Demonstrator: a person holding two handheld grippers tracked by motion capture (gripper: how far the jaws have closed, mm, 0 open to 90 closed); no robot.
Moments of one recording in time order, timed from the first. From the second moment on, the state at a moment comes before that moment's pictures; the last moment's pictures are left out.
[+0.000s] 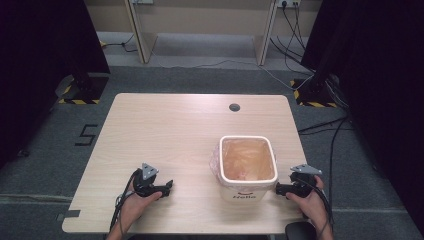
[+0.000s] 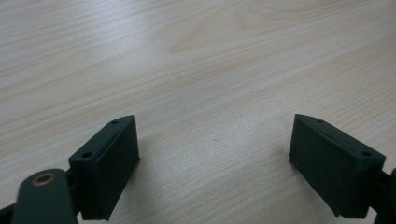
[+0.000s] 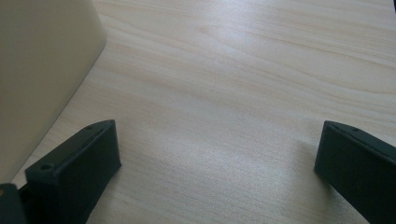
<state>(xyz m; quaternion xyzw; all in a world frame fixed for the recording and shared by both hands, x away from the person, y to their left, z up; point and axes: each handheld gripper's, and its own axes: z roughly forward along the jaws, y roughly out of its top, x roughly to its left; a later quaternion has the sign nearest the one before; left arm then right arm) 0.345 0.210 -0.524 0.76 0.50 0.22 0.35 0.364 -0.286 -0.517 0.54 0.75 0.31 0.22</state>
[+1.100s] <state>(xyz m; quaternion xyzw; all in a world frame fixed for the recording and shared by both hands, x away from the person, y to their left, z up) 0.342 0.155 -0.508 0.77 0.47 0.17 0.40 0.361 -0.284 -0.494 0.53 0.73 0.38 0.22</state>
